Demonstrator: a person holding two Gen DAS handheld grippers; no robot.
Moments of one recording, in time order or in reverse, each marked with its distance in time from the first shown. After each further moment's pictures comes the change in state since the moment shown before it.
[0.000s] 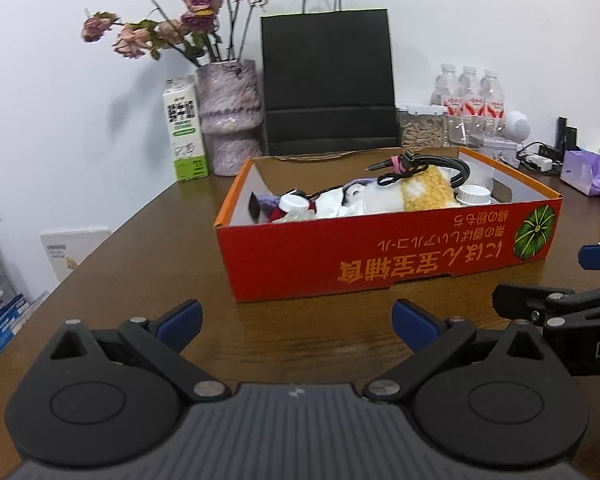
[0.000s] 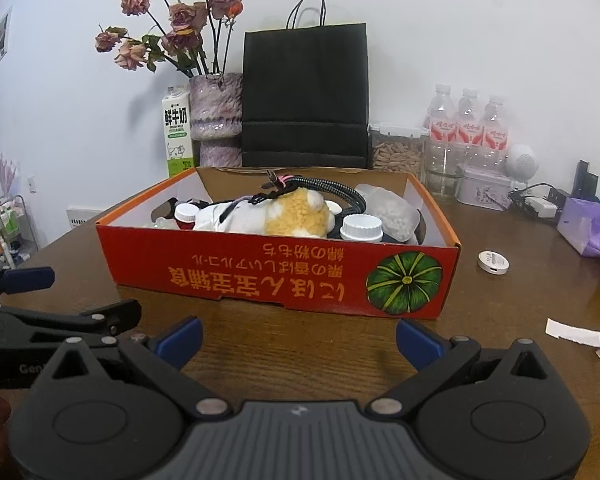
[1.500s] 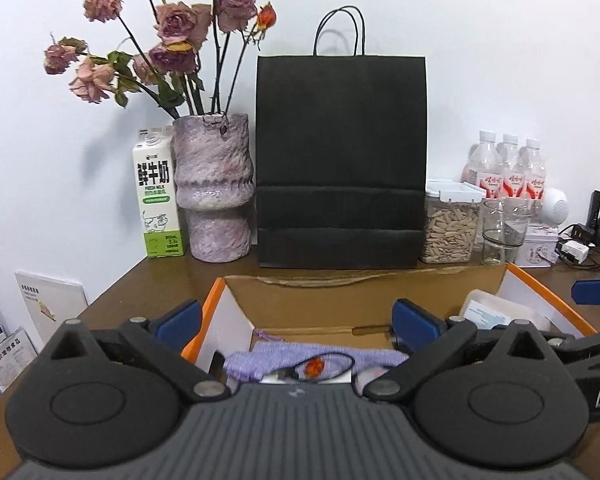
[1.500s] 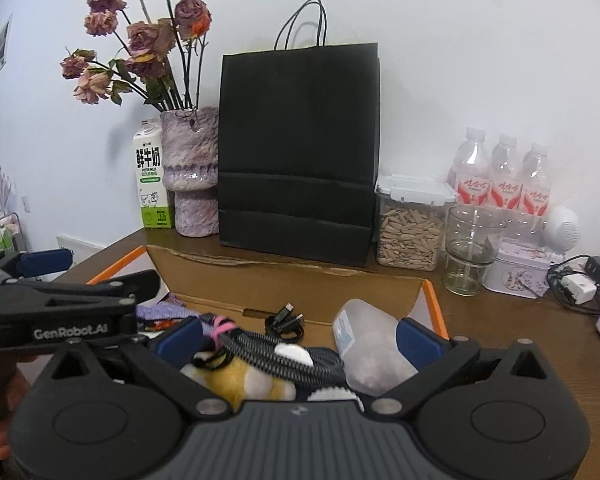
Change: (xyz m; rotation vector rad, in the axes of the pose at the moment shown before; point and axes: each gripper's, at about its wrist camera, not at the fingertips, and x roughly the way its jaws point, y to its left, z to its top) left arm 0.116 -0.006 0.111 -0.063 -0.135 -0.015; right arm 0.112 -0.042 0.117 -0.052 -0.055 0.038
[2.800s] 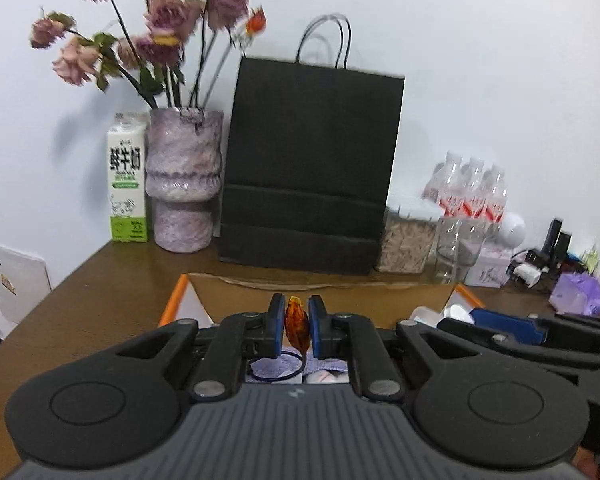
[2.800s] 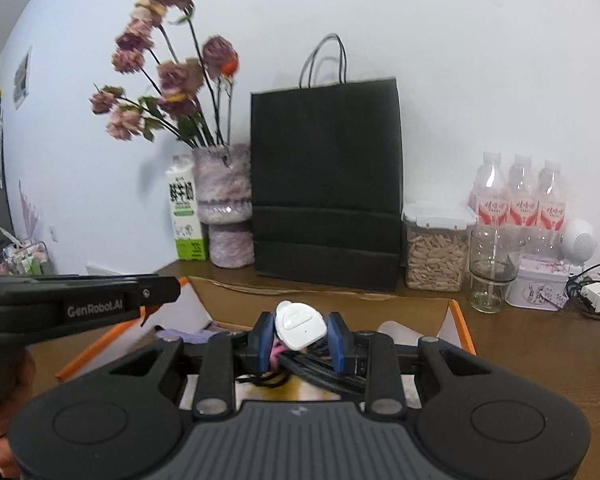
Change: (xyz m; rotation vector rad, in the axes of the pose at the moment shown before) left arm -0.003 0.001 0.019 -0.083 0.056 -0.133; right arm -0.016 0.009 0.008 0.035 -0.081 0.082
